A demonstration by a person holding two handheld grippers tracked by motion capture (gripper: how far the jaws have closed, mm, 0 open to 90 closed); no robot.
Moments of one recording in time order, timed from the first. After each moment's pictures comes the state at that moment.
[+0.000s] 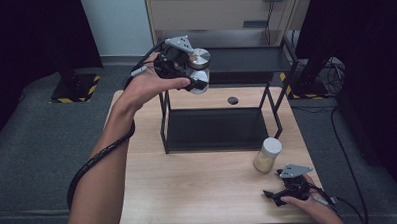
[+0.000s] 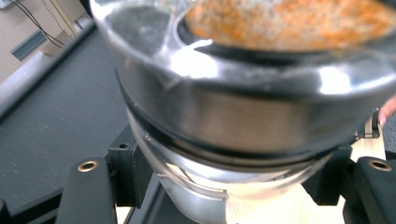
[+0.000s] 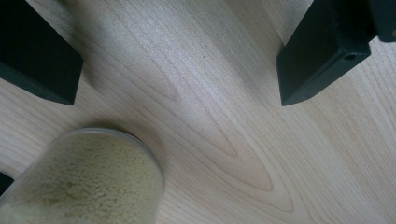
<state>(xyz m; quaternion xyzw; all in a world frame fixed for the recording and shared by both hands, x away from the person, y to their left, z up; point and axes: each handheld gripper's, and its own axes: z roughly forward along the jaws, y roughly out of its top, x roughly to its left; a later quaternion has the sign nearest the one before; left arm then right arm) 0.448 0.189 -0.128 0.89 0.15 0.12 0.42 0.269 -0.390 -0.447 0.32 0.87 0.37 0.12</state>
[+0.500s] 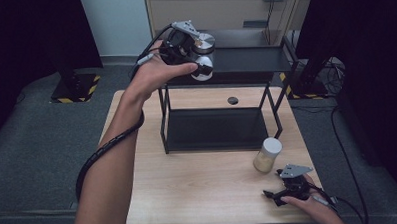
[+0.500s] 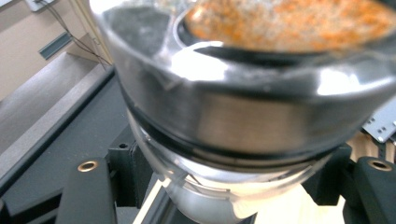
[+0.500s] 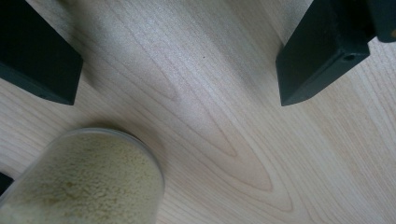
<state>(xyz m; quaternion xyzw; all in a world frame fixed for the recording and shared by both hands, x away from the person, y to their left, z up) 0.453 0.171 -0.113 0.87 0.19 0.14 0.43 0.270 -0.391 -0.447 0.32 0.87 0.37 0.12</state>
